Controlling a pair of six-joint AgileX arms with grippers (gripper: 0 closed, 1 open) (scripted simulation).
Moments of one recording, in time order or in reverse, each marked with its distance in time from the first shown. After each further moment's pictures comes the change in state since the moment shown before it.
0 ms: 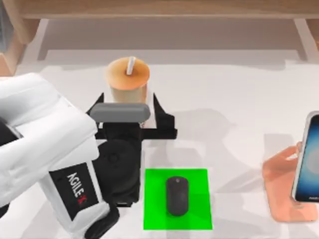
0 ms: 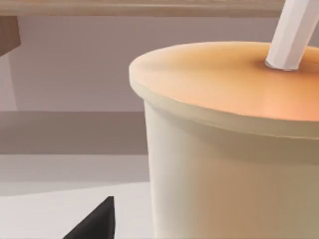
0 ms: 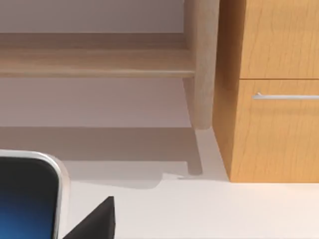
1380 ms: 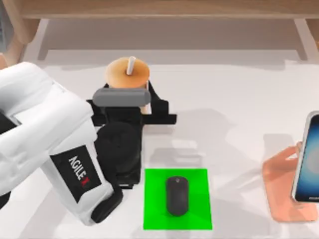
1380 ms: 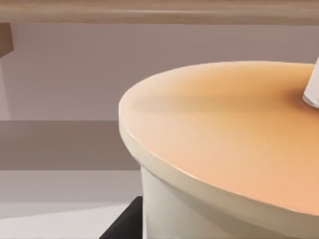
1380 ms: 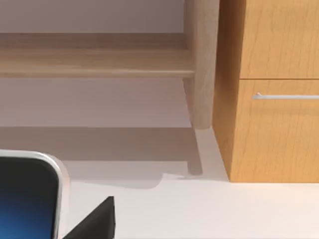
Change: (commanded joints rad) left arm 0.065 0.028 0.094 -0.068 0.065 -0.002; right arm 0.000 0.000 0.000 0.000 0.000 0.000
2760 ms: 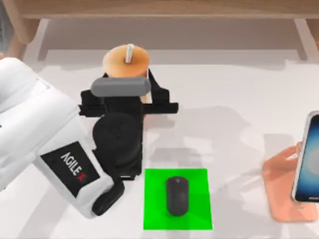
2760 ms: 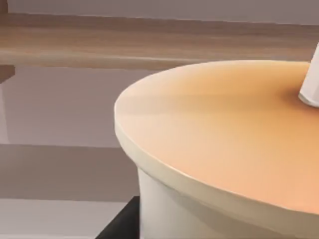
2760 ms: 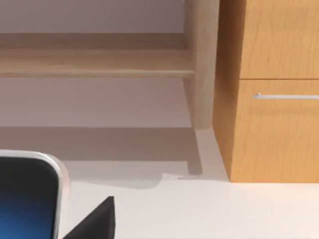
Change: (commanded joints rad) left arm 0.004 -0.064 0.022 -0.030 -0.003 0.002; right arm 0.000 0.000 0.000 0.000 0.000 0.000
